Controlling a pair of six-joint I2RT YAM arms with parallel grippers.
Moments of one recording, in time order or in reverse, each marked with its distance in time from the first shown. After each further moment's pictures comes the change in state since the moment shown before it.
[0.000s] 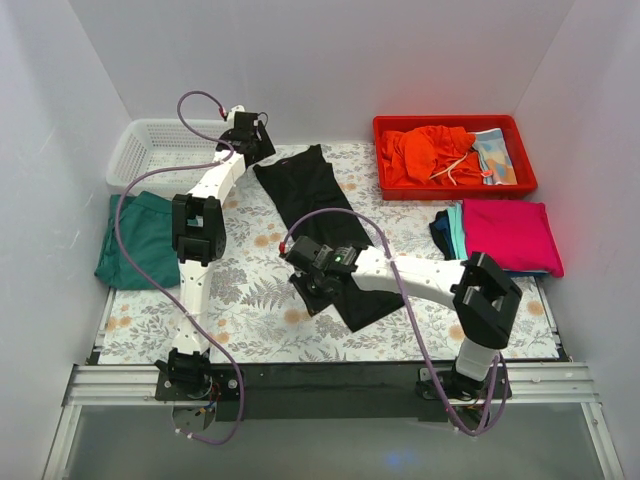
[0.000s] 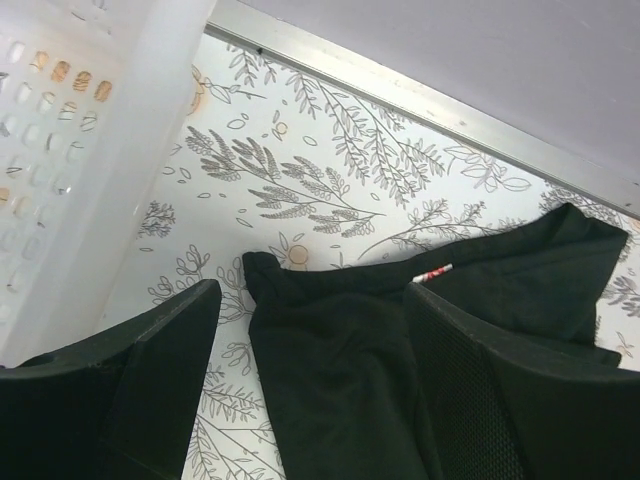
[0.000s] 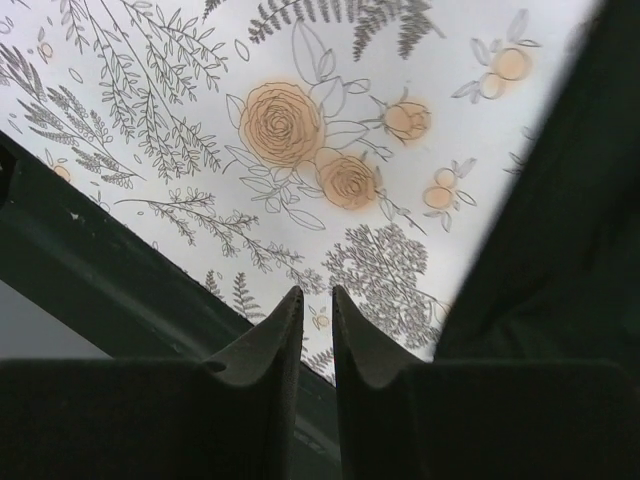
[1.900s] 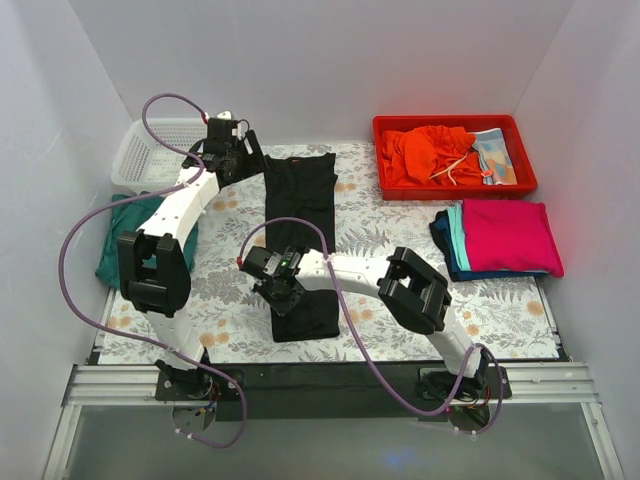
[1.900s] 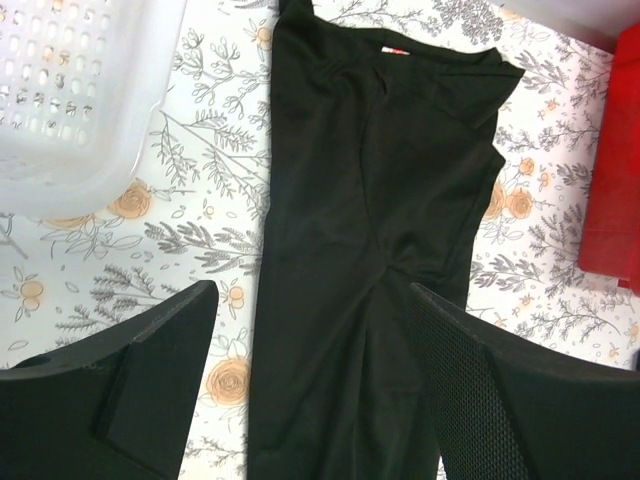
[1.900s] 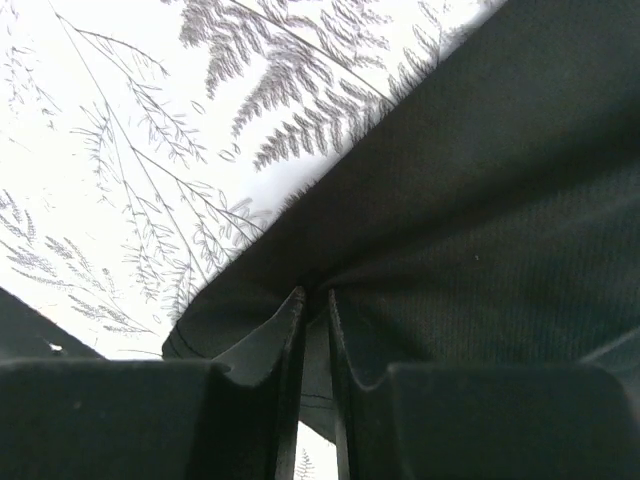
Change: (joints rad) left arm -0.032 -0.675 -0.630 -0.058 0.170 0.023; right arm 0.068 0.391 0.387 -0.060 0.074 -0.113
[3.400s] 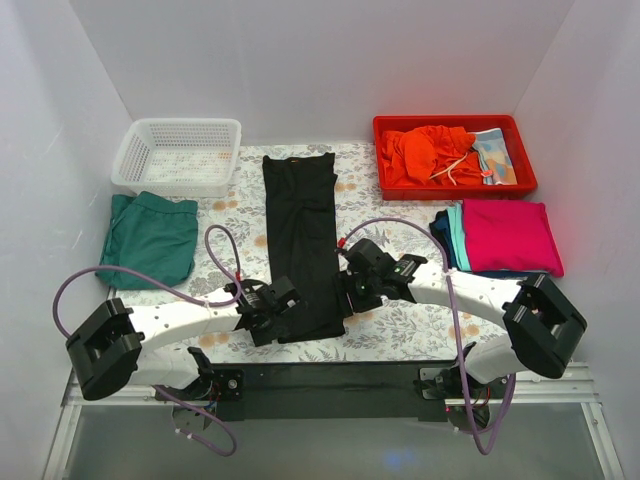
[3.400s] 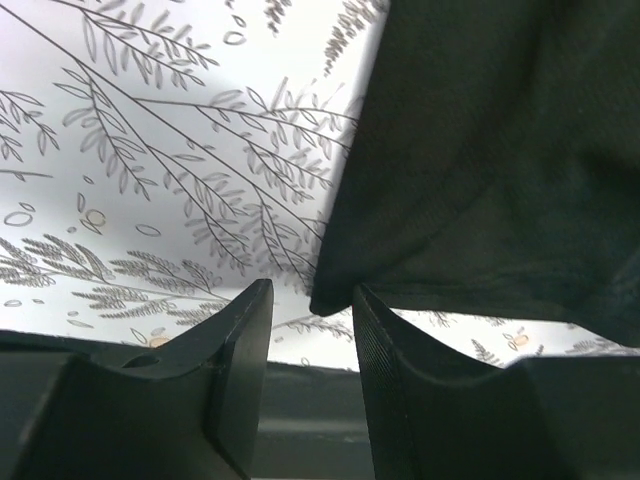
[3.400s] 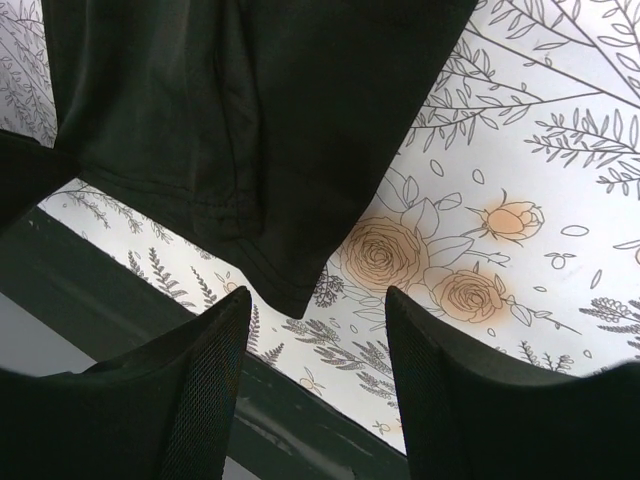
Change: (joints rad) left arm -0.783 -0.564 -0.960 -0.301 -0.138 -0.855; right arm -0.274 -0.746 -0.870 0.309 -0.132 0.230
